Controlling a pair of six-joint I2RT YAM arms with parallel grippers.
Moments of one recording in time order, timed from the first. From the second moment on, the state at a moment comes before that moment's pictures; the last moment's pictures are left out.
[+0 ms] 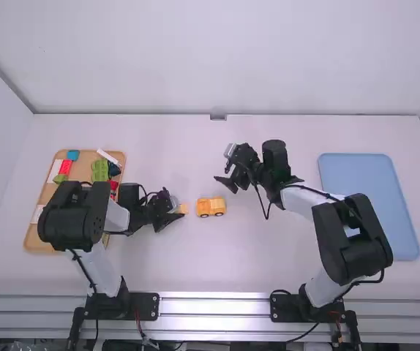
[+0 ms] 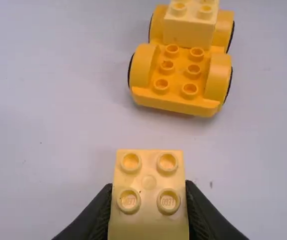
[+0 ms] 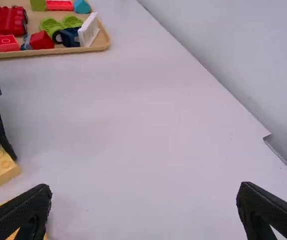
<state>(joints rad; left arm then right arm) 0.04 1.89 0.44 0.50 0.89 0.91 0.32 1.74 0.82 0.38 -0.67 -0.56</state>
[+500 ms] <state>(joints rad) -0.02 1.76 0.50 0.37 1.00 0.88 0.26 1.74 0.82 0.03 -0.95 -0.98</state>
